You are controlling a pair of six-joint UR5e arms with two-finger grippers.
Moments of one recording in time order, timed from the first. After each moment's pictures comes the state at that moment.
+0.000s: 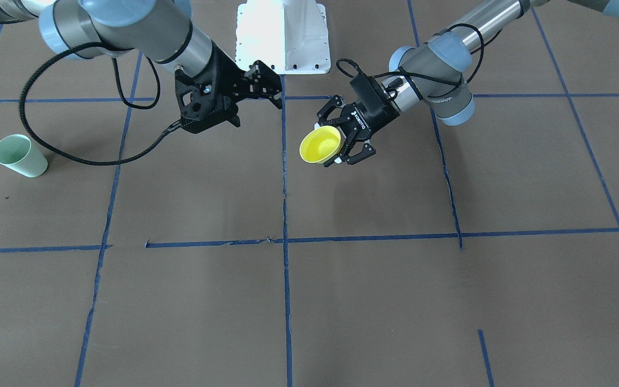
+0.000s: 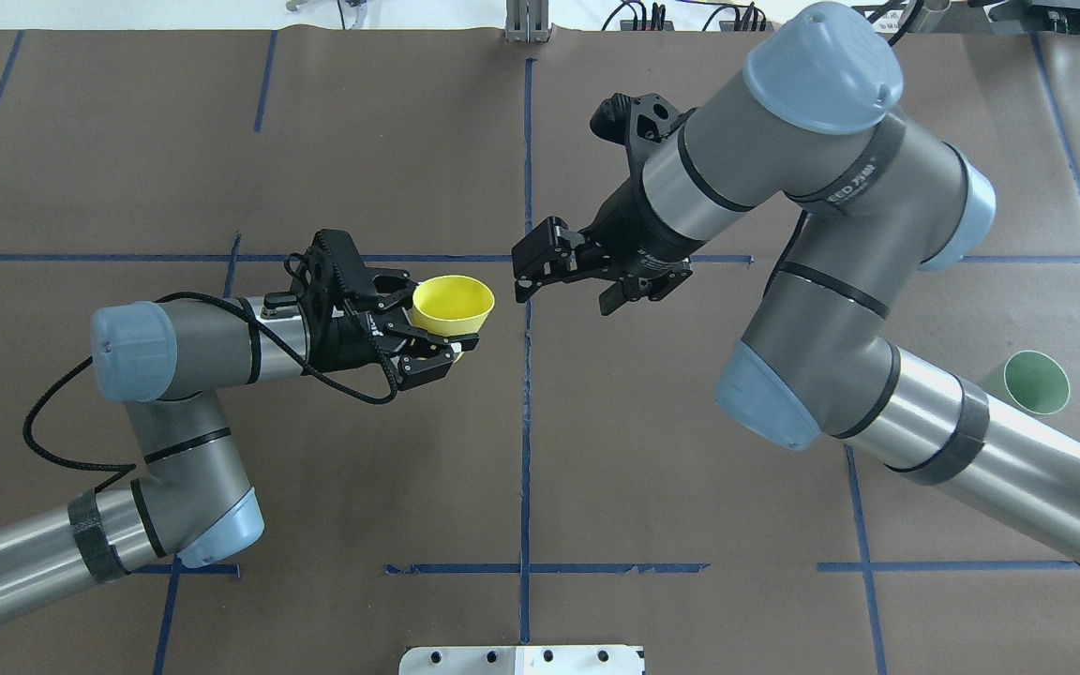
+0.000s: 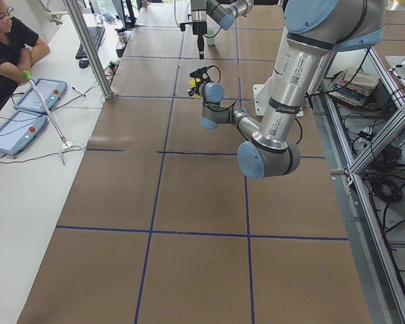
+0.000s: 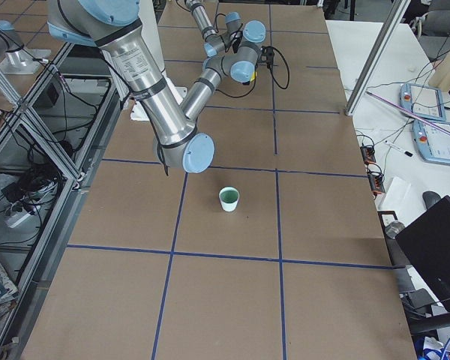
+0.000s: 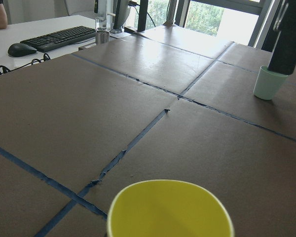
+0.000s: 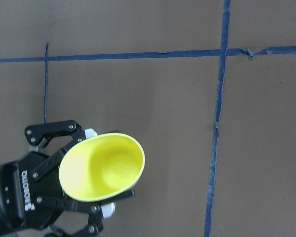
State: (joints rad) left arm -0.52 -2.01 -1.50 -2.98 -1.74 -0.48; right arm 0.70 -0.88 1.73 -1.28 2.29 1.26
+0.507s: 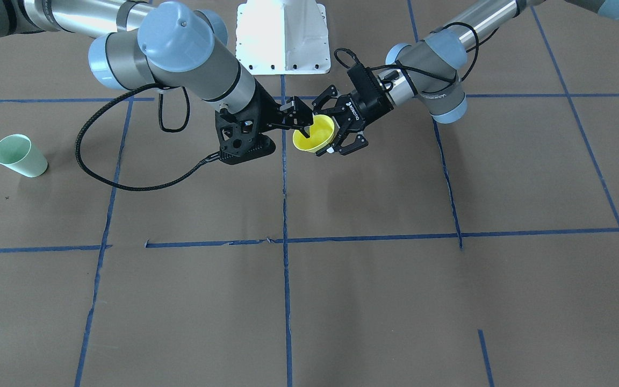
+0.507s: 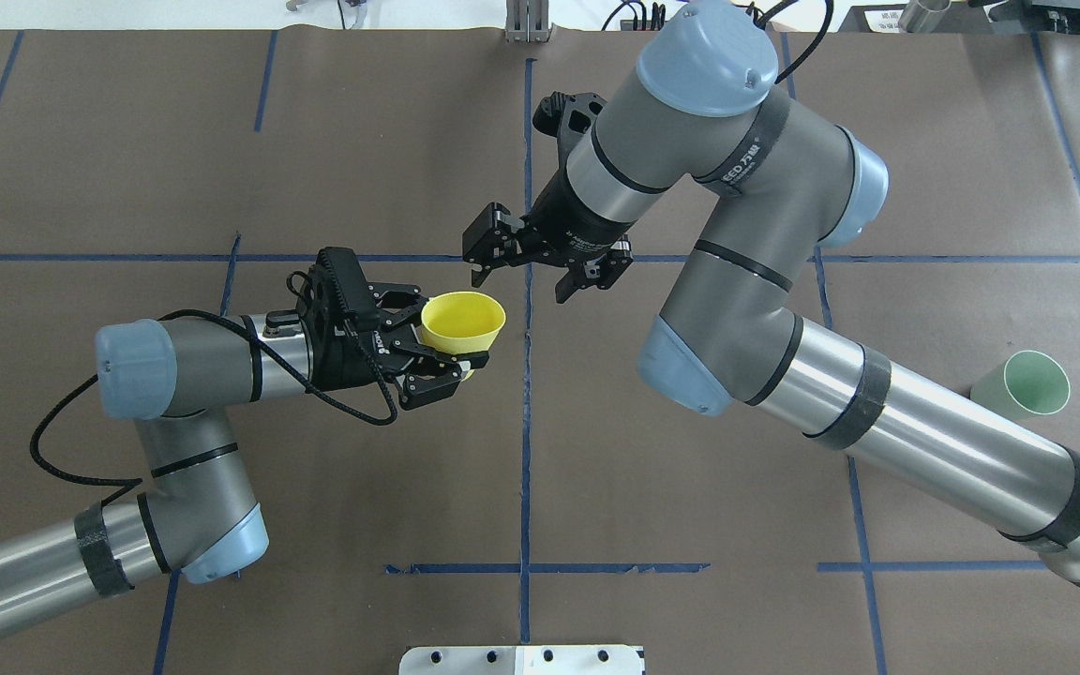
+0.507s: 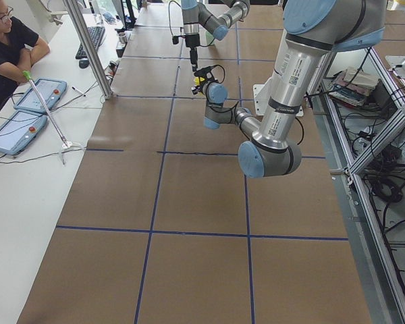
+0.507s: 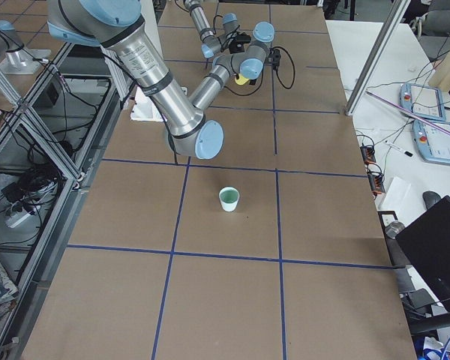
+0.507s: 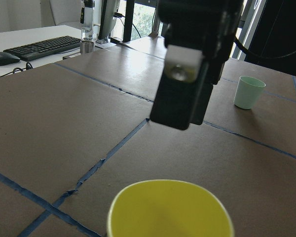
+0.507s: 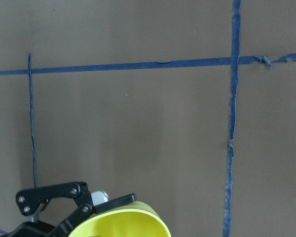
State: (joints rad) left arm -0.49 -2.01 -1.50 -3.02 -1.74 -0.48; right arm 0.67 -0.79 1.58 -1.27 2.29 1.28
